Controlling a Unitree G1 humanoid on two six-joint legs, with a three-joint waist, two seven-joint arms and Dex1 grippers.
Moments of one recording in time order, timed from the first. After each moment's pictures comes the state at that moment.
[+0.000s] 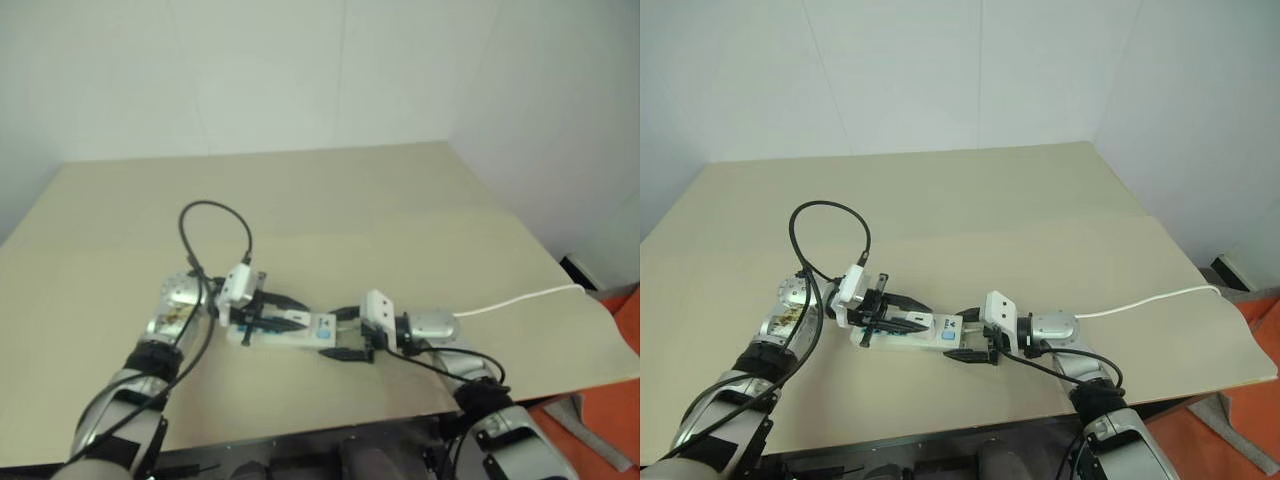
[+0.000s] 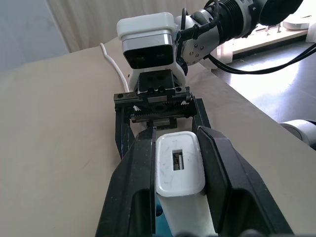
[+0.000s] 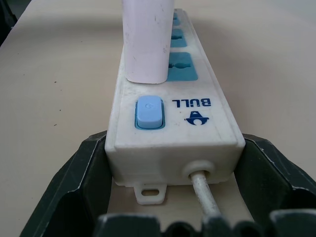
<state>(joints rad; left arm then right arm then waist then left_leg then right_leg) -0.62 0.51 -0.24 0.58 -0.45 -0.31 -1.61 -0.47 -0.33 0.28 0.45 0.14 -0.16 1.17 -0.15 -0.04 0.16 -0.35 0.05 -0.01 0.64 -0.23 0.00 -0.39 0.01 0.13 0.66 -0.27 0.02</state>
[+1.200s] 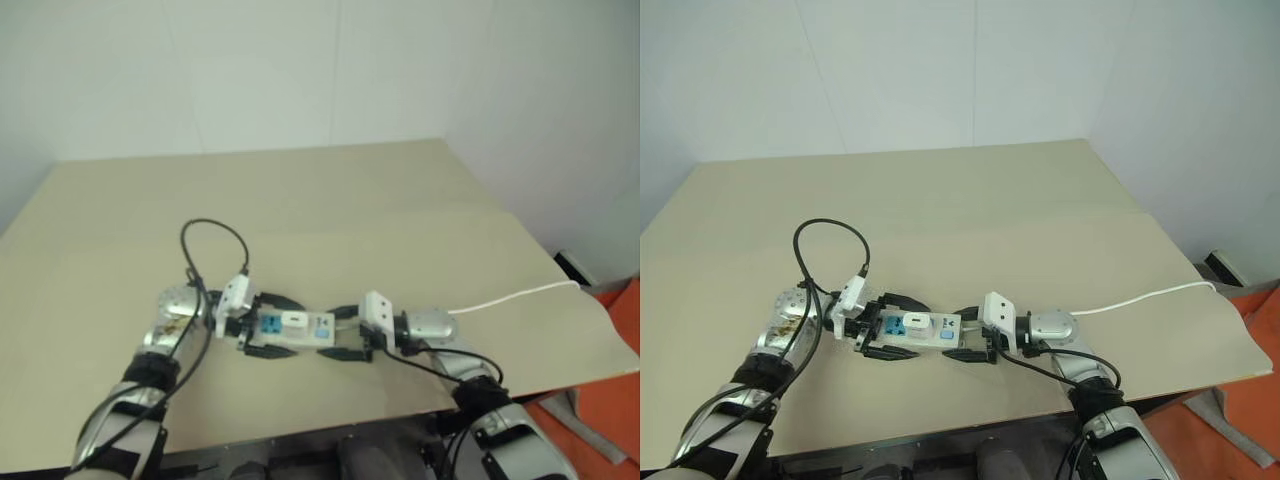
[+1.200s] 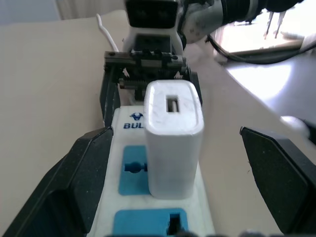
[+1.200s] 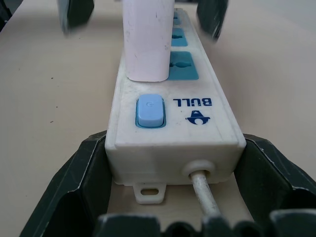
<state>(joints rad) -0.57 0.53 -0.12 0.50 -0.47 -0.08 -1.61 -0.48 -0.33 0.30 0.48 0.13 -0.25 1.15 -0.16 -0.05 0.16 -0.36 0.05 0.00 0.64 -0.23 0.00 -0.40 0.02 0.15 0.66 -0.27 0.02</state>
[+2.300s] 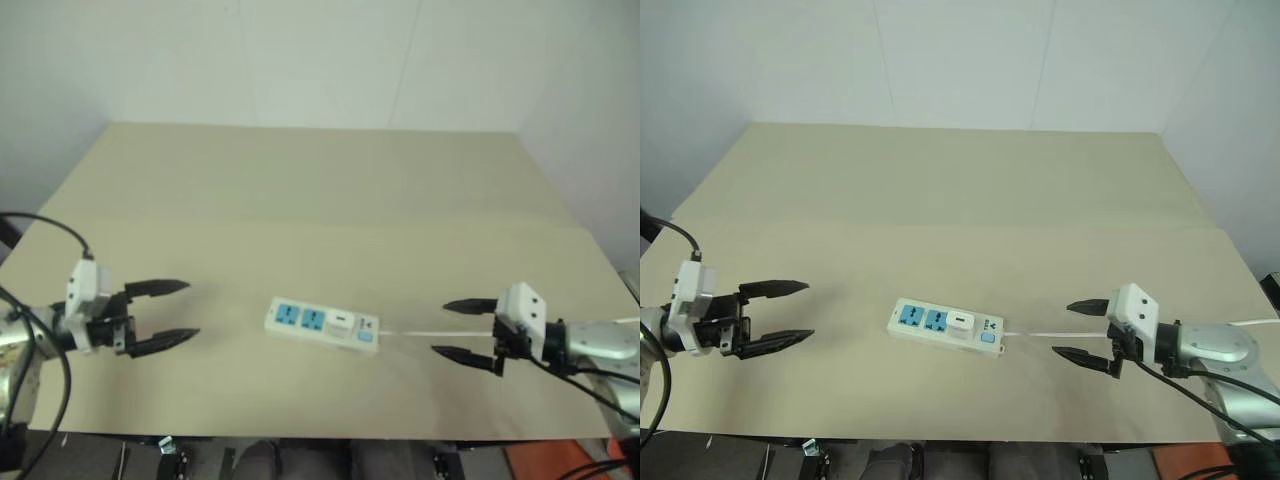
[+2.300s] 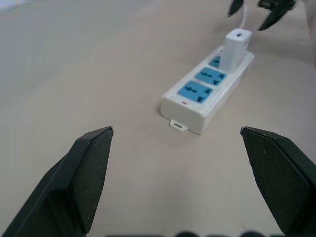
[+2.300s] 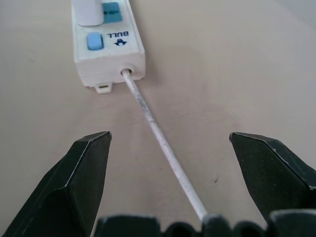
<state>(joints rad) -0.10 0.88 0.35 0.05 -0.59 0.16 -1.37 -0.02 -0.87 -0.19 -0.15 0.39 0.16 1.16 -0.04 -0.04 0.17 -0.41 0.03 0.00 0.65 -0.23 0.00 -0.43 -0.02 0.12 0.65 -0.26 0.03</state>
